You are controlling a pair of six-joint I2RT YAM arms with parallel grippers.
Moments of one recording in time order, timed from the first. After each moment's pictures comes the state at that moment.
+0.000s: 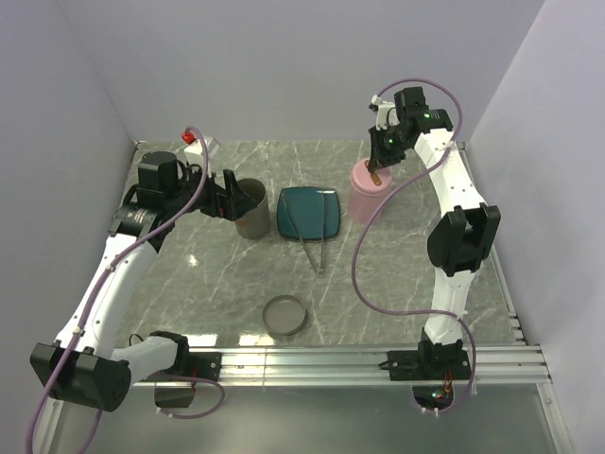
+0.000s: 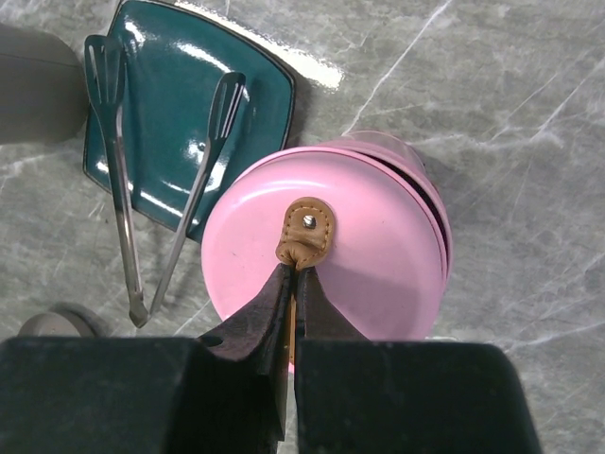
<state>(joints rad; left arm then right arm) -0.21 1.12 1.18 -0.51 0.56 -0.19 0.16 2.04 2.14 -1.10 -0.33 -0.11</state>
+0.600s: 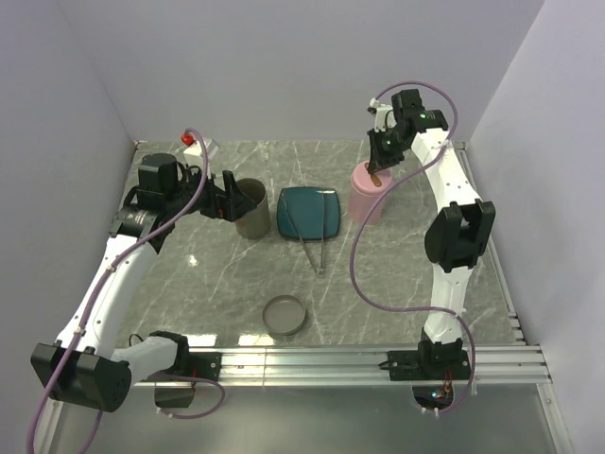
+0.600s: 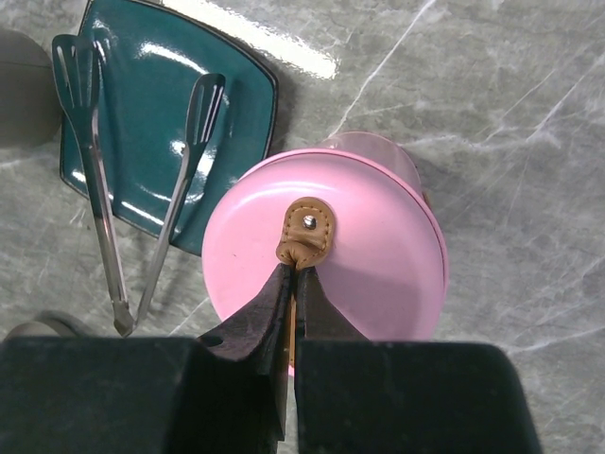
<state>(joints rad) -0.20 1.12 1.16 -0.49 0.56 -0.20 0.15 2.09 2.16 -1.10 -0.31 -0.11</state>
